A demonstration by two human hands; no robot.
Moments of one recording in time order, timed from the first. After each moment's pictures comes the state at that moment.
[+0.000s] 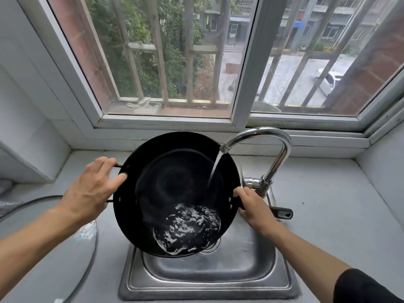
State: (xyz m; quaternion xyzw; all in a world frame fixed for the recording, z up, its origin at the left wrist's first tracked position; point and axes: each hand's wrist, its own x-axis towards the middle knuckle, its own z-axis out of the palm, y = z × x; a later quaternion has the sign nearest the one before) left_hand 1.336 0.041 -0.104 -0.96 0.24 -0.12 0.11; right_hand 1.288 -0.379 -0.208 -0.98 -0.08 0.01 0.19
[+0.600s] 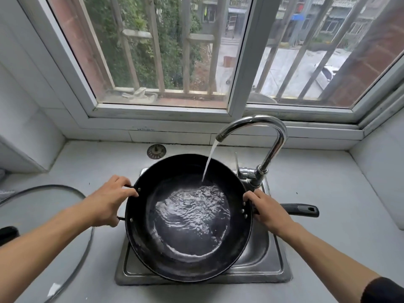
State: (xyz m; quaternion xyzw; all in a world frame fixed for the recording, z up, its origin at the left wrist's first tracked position) left_hand 1.326 0.028 -0.153 -0.95 0.26 0.19 0.00; right_hand 1.250 -0.426 -0.208 -0.98 -0.11 0.08 0.14
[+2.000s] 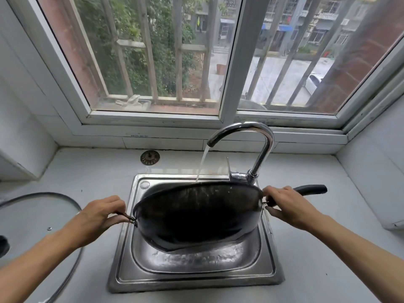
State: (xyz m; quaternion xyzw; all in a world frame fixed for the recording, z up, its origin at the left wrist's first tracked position) left_hand 1.298 0.042 -0.173 -0.91 0.31 0.03 -0.27; right_hand 1.240 -0.482 -0.140 -0.98 -0.16 0.05 0.06
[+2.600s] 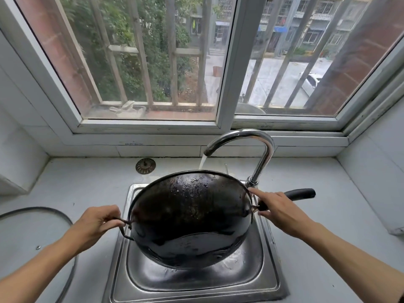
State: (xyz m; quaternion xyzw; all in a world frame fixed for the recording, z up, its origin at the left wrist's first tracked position) left_hand 1.335 0.048 -0.215 -0.92 0.17 0.10 -0.35; right_hand 1.259 -0.478 -0.170 -0.98 -0.14 0.01 0.14
